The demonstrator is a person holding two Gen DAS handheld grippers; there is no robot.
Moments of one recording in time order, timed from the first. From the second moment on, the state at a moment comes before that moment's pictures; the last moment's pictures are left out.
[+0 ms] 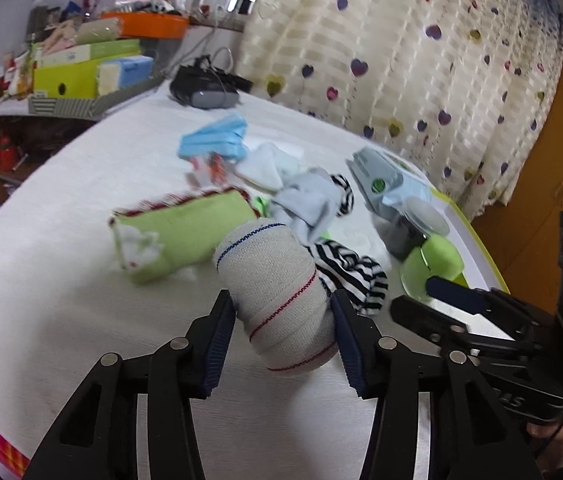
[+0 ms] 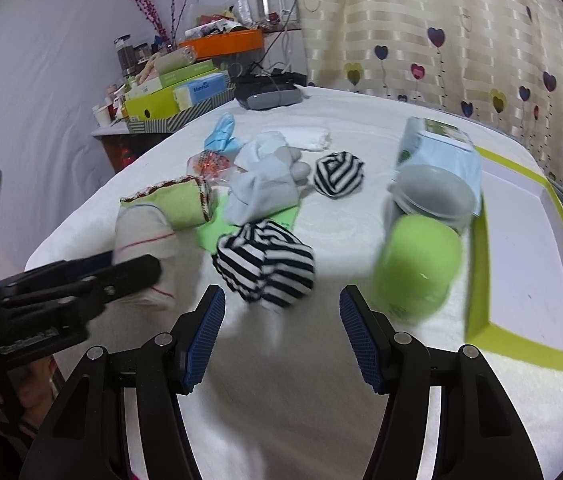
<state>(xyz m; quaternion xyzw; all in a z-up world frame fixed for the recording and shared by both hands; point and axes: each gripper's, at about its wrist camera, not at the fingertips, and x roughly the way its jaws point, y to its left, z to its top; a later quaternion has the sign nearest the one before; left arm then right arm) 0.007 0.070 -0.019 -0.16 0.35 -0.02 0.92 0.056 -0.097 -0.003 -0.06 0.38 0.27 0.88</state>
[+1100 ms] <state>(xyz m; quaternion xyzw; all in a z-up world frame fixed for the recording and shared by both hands) -0.002 0.100 -0.007 -0.18 0.32 -0.02 0.93 0.047 -0.071 0.015 -0.08 0.37 0.28 0.88</state>
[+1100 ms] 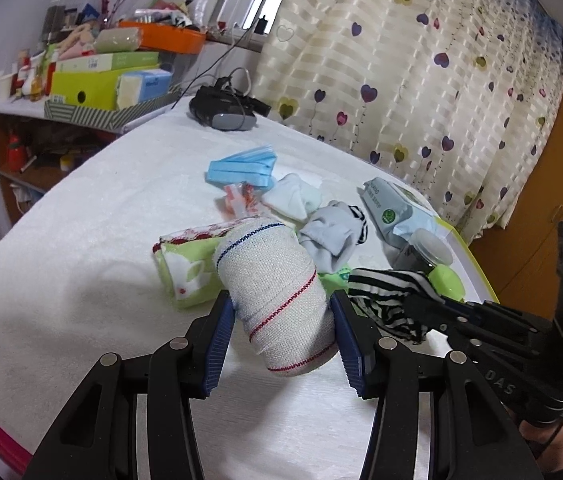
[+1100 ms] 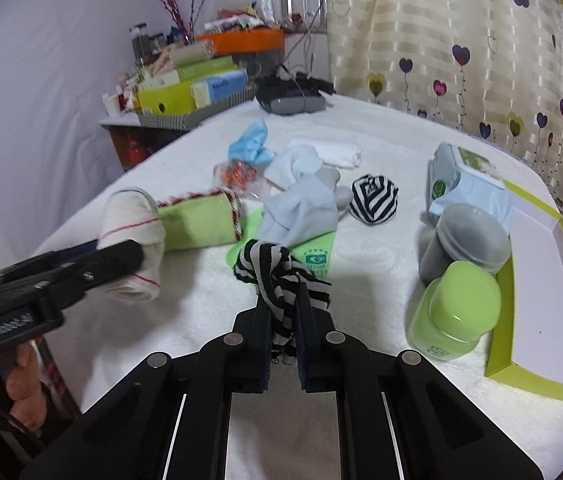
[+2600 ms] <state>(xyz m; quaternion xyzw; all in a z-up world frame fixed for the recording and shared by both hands) 0.084 -0.133 0.047 -0.02 0.32 -0.18 0.93 0.091 -0.291 0.027 0.04 0.33 0.14 0.93</state>
